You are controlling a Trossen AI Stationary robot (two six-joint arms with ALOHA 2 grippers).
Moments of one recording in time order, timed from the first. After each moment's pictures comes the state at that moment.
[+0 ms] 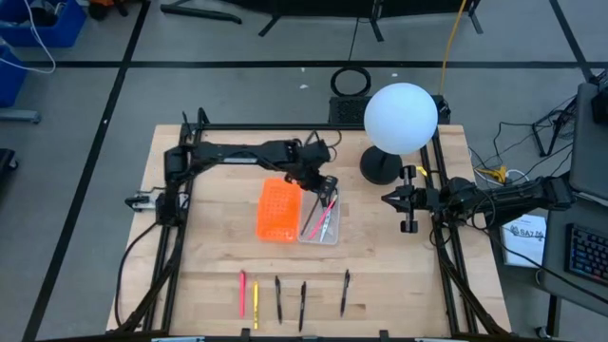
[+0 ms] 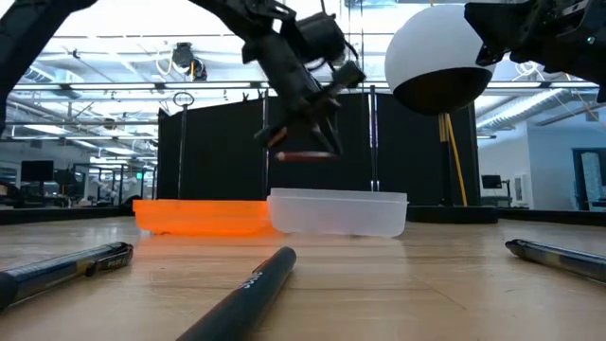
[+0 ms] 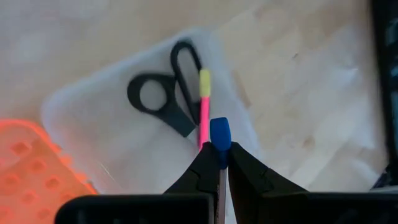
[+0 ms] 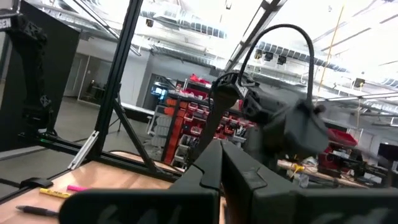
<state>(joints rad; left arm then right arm) 0.22 2.02 1.63 -0.64 0.25 -0.90 0.02 0.52 0.02 0.85 -0.08 -0.25</state>
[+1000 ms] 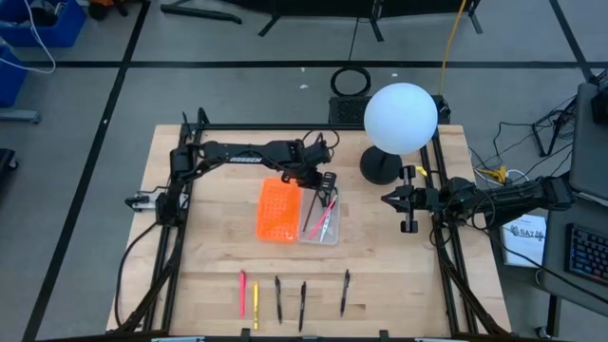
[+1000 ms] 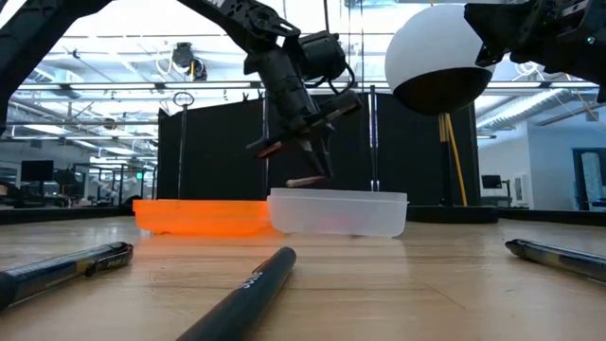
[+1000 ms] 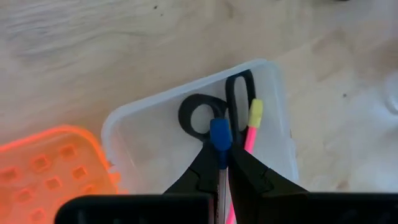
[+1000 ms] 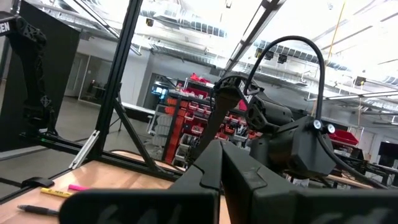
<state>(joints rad) 0.24 2.06 1.62 -0.67 0.15 -1.01 0.02 0.52 0.02 0.85 -0.08 -0.25</state>
